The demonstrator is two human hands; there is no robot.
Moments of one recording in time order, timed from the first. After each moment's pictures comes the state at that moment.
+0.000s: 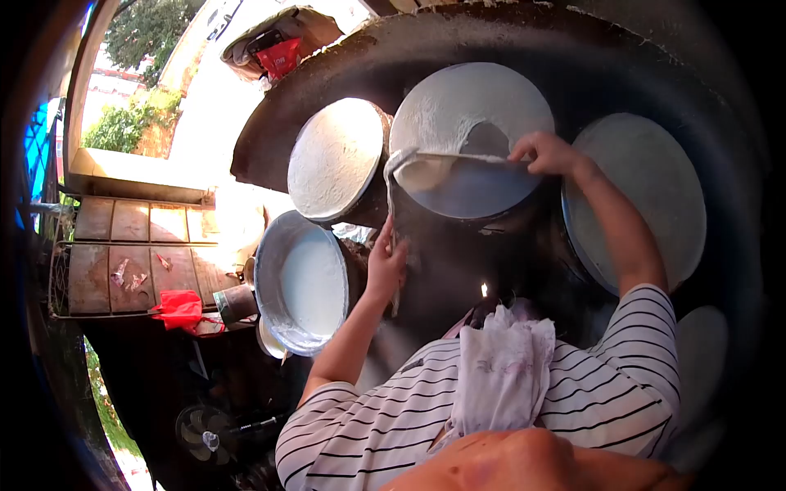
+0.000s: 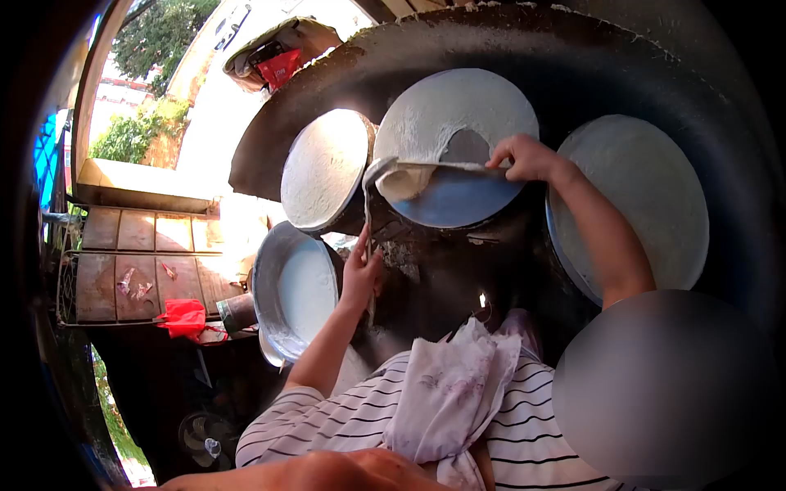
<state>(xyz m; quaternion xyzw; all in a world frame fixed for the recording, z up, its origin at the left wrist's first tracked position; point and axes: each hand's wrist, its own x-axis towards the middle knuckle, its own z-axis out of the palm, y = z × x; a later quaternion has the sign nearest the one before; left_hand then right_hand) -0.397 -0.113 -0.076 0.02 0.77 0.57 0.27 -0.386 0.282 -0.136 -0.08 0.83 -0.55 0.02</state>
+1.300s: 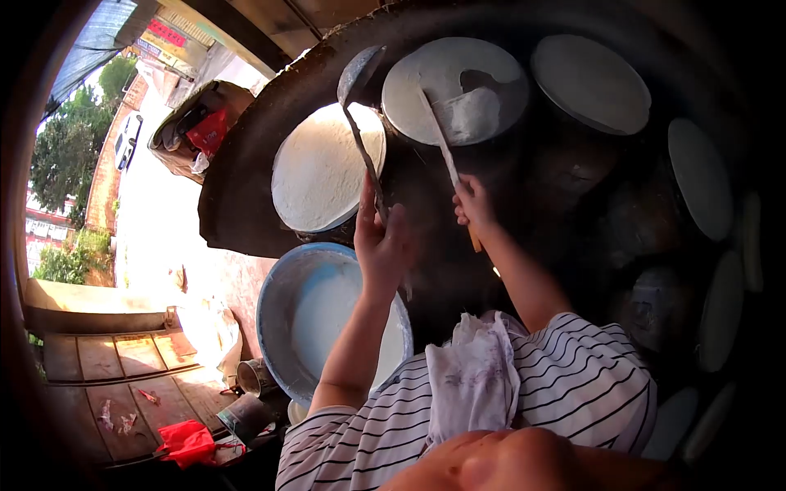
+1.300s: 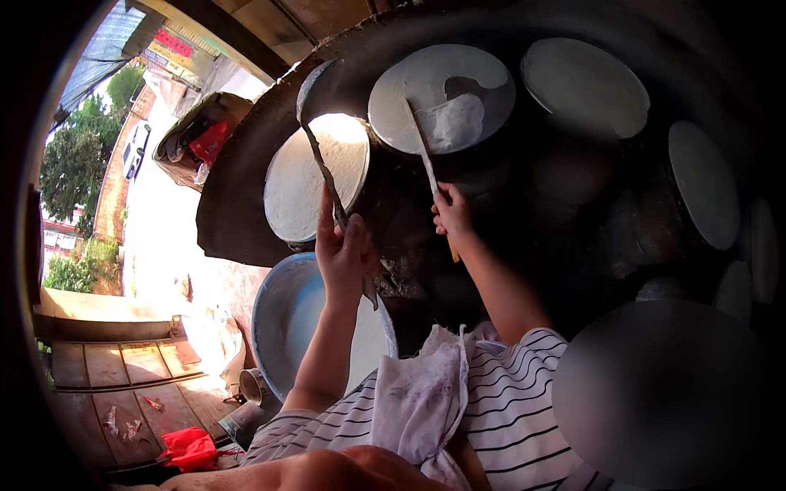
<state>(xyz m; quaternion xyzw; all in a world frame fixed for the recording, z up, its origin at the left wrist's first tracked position) -0.448 -0.291 -0.002 0.27 0.56 0.72 0.33 -0.378 -0.144 -0.175 0.40 0.36 -0.80 -0.25</state>
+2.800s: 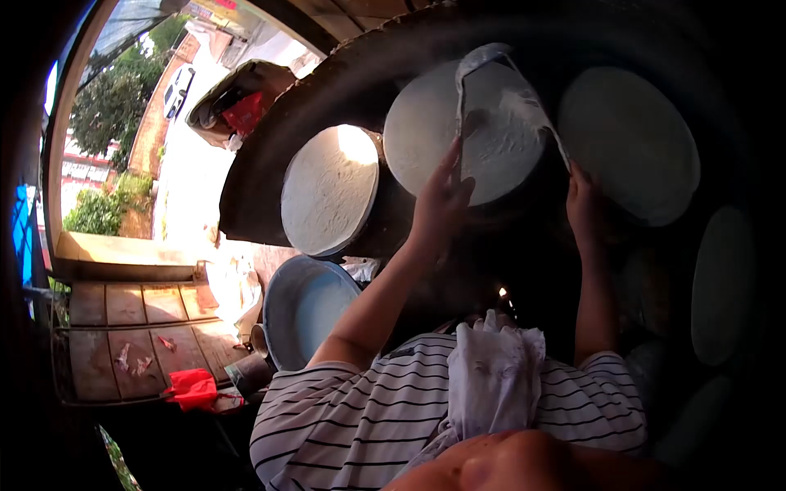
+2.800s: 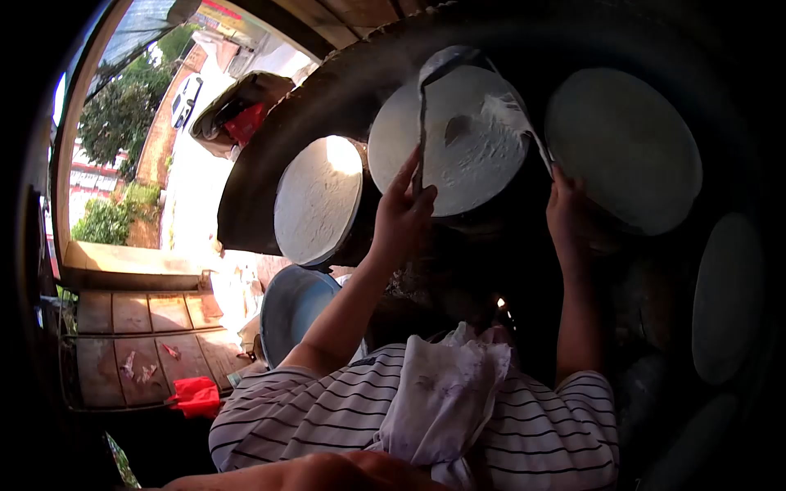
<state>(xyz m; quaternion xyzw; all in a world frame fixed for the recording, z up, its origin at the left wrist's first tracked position) -0.441 -0.044 -0.044 0.36 0.69 0.55 0.32 -0.260 0.135 -0.193 0.41 0.83 -0.18 -0.33</state>
